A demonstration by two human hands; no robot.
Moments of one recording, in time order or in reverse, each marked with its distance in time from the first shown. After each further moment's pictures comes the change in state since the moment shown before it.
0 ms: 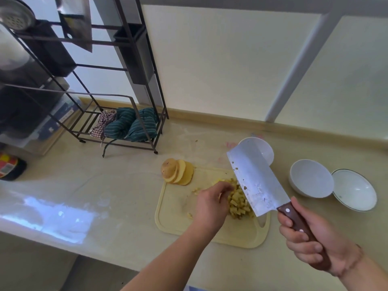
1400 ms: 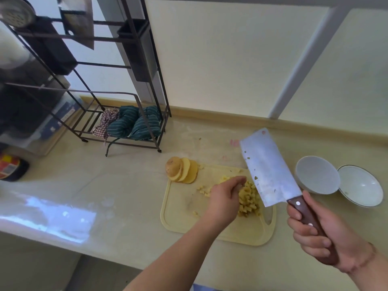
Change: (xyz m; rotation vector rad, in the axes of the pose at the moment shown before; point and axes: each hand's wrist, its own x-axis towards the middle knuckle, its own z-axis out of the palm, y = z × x) left_hand 0.010 0.007 0.004 -0.137 -0.202 -0.151; right_hand 0.004 0.000 0.003 0.063 -0.009 -0.083
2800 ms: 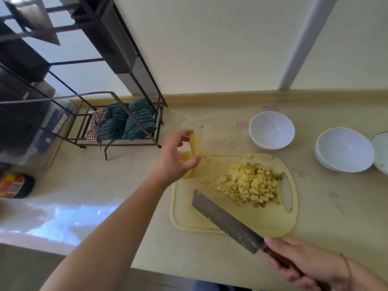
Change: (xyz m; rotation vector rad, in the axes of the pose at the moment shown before) left_hand 0.081 -0.032 -0.144 0.363 -0.017 0.222; right_hand 0.039 0.071 0.016 -0.754 0.144 0.379
